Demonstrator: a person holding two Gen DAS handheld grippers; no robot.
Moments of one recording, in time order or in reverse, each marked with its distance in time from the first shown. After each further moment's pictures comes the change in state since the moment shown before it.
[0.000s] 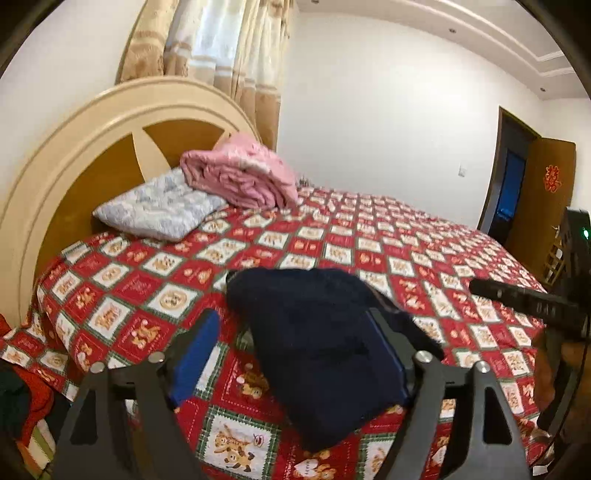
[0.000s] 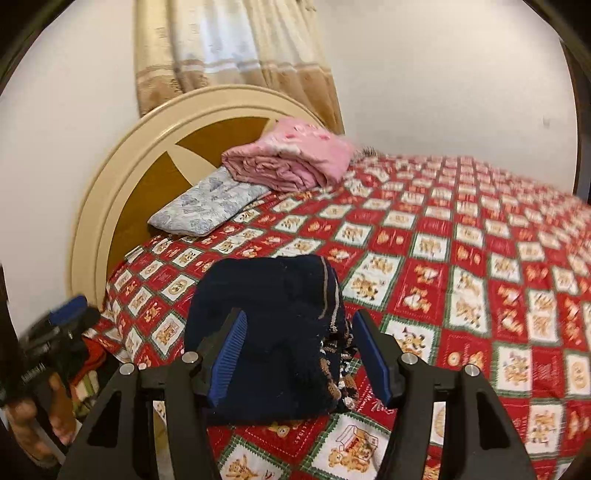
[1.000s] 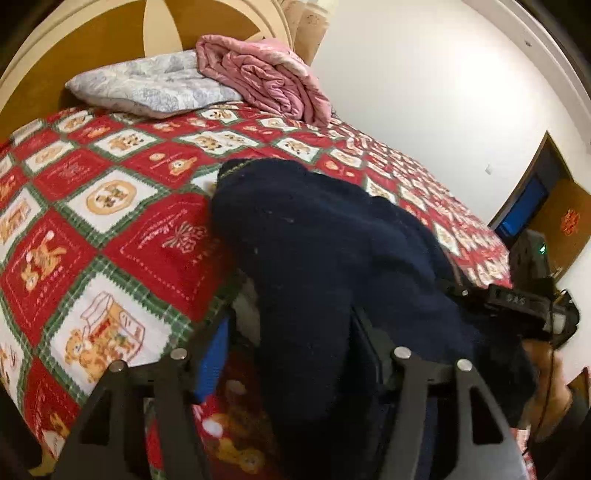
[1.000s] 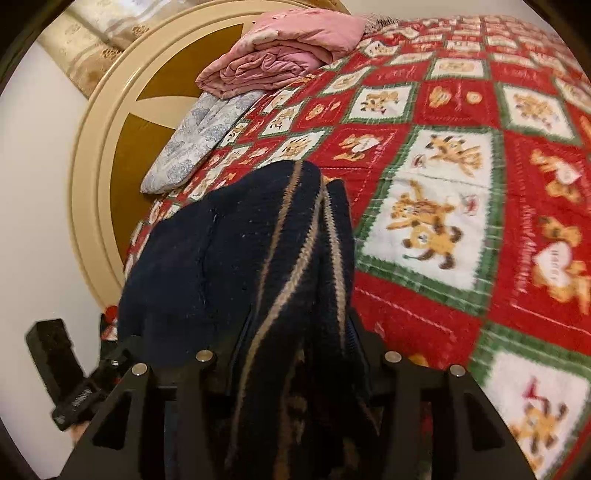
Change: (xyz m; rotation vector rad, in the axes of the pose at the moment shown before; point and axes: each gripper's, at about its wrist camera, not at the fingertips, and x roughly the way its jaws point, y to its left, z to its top) left arm 0.179 0.050 -0.053 -0.252 0.291 -0.064; right arm 0.261 -0.097 -0.026 0.259 0.411 0.311
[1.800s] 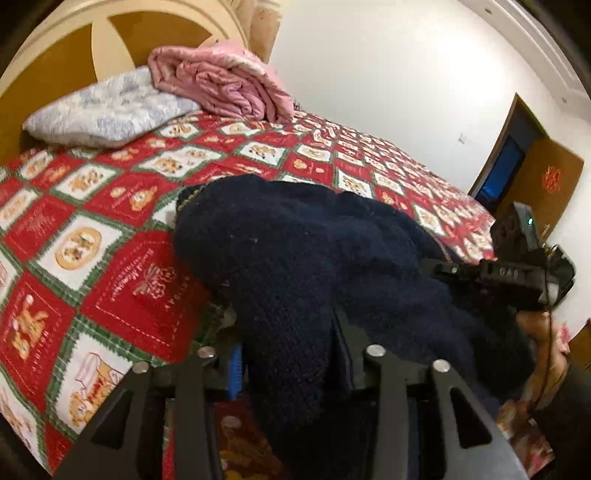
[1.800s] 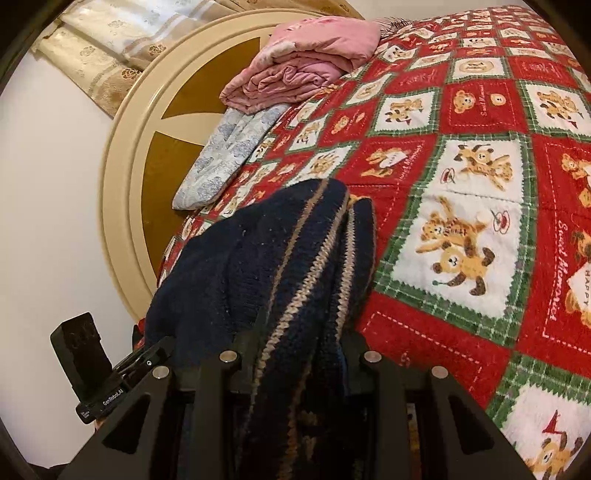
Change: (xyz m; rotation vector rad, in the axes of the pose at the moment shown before) left arm 0.013 -0.012 0.019 0.158 0.016 -0.049; right arm 0.014 -0.004 0.014 0.027 -0.031 0.167
